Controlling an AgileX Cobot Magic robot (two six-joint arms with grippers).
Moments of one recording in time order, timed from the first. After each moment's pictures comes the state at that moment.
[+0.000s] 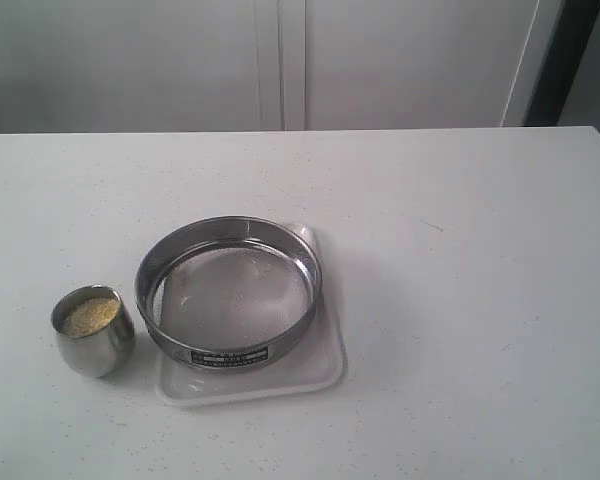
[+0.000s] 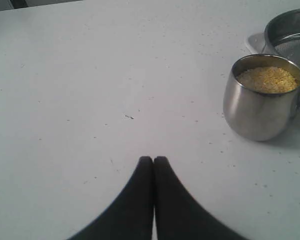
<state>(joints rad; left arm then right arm) -0.01 0.00 0.02 -0.08 0.42 0.16 0.08 0.00 -0.01 -0.01 0.34 0.08</state>
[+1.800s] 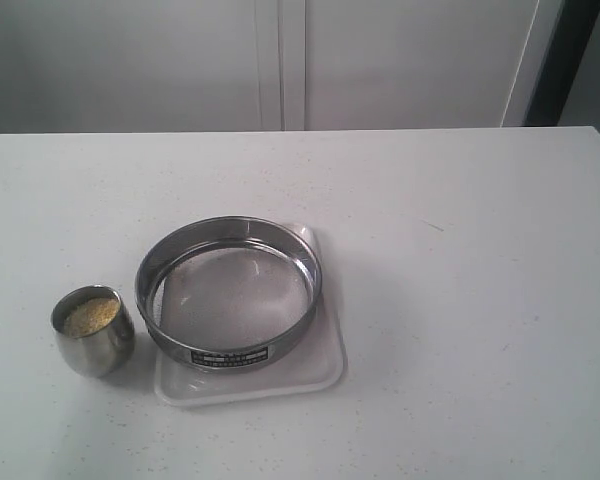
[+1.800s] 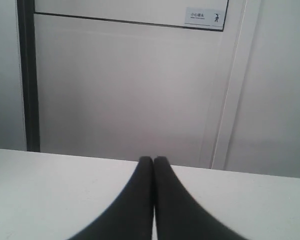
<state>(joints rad) -0.01 0.58 -0.26 -0.03 -0.32 -0.10 0.08 0.00 -0.01 -0.01 0.34 0.08</state>
